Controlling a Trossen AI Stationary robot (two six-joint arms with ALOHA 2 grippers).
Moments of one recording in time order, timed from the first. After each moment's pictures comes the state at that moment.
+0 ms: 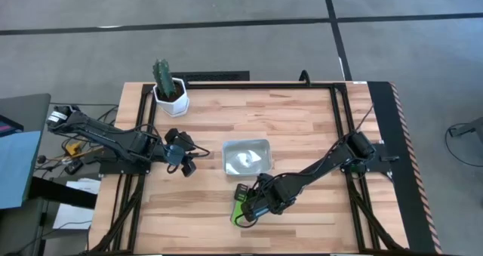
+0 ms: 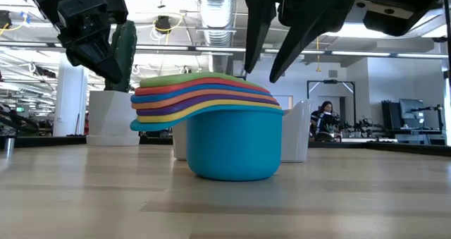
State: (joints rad) left arm -0.29 1.00 0.65 -0.51 -0.50 -0.67; right arm 0.48 2.03 1.65 -0.77 0.23 2.28
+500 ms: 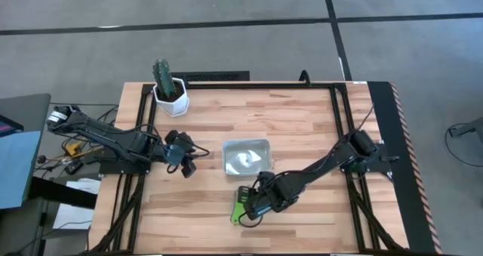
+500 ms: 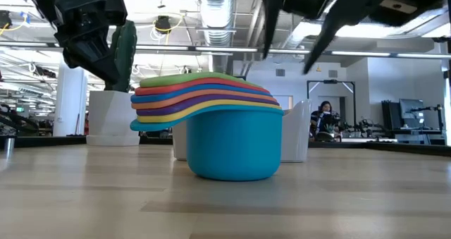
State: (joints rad) left arm -0.29 1.00 0.65 -0.51 -0.46 -0.71; right arm 0.48 2.00 1.65 -0.85 0.21 2.12
